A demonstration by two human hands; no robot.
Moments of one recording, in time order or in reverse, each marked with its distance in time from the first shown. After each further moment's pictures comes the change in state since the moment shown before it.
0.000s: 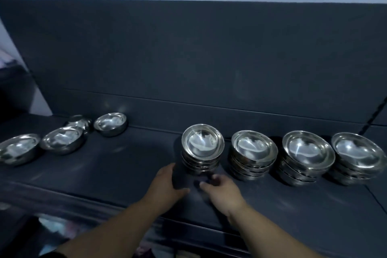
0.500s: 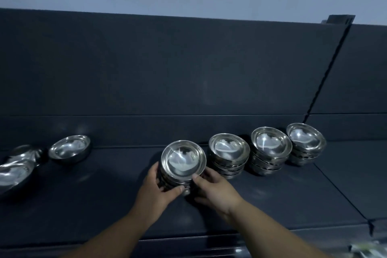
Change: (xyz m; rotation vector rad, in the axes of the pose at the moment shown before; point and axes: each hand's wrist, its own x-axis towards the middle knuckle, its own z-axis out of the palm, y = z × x) left_hand 0.013 0.009 -0.003 -0.528 -0.094 0.132; right_hand -0.027 -0.027 -0.021 0.573 -0.067 -0.009
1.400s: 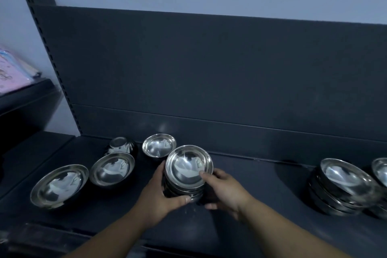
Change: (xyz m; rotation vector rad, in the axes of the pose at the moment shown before) left_hand 0.006 -0.040 -0.234 0.038 0.034 0.005; right_hand 0.073 -0.006 0.222 -0.205 -0.144 0.128
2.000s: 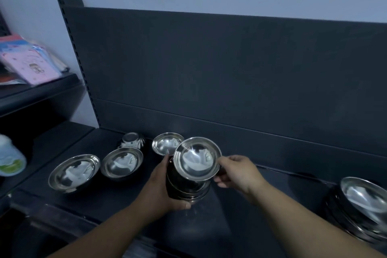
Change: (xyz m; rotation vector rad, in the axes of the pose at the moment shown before) left_hand 0.010 -0.003 -0.005 0.331 0.083 0.052; right_hand 0.023 -0.046 -0.024 -0.083 0.065 -0.097
